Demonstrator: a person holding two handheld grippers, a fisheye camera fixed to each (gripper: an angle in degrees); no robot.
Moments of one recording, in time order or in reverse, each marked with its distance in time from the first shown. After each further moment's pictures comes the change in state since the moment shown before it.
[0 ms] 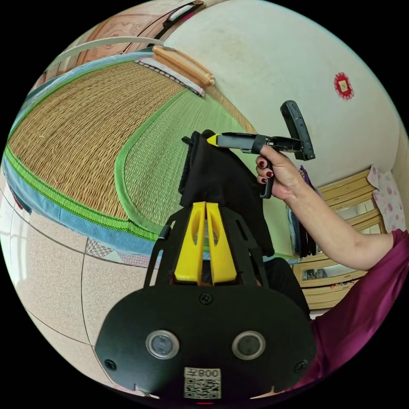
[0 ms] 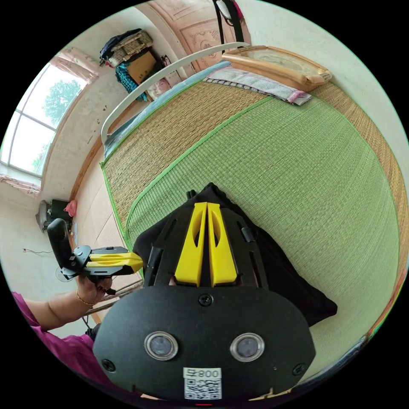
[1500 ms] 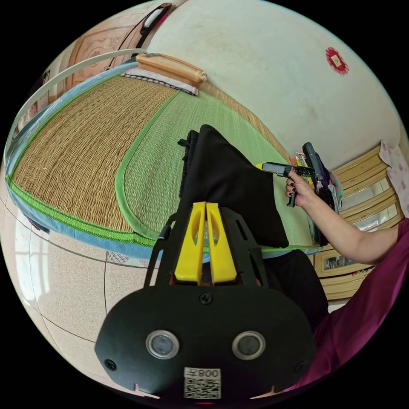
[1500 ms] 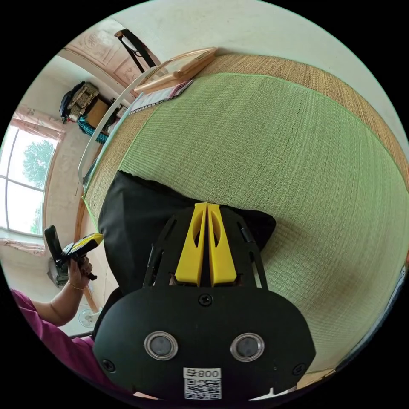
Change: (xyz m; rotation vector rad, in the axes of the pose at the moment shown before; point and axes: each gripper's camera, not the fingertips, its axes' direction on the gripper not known) left arm 0.101 0.011 0.059 -0.034 -0.132 0.107; right arm 0.106 0.174 -0.033 0.108 0.011 0.331
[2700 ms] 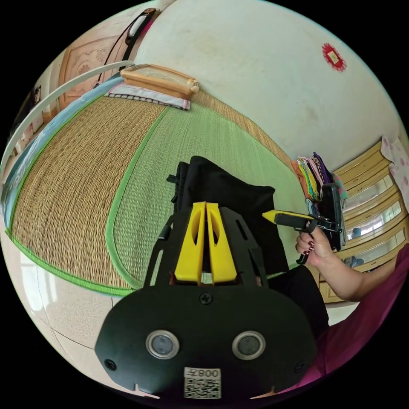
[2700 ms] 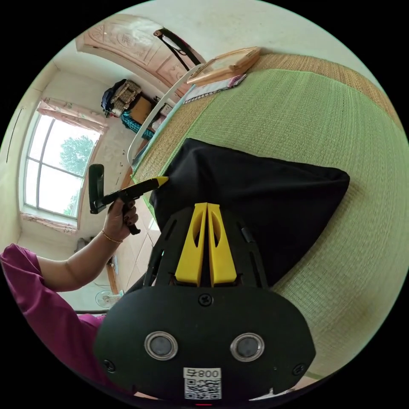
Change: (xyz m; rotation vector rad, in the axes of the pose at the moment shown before) left arm 0.076 -0.054 0.058 0.027 -0.026 0.045; right arm -0.048 0.091 0.137 0.034 -0.302 -0.079
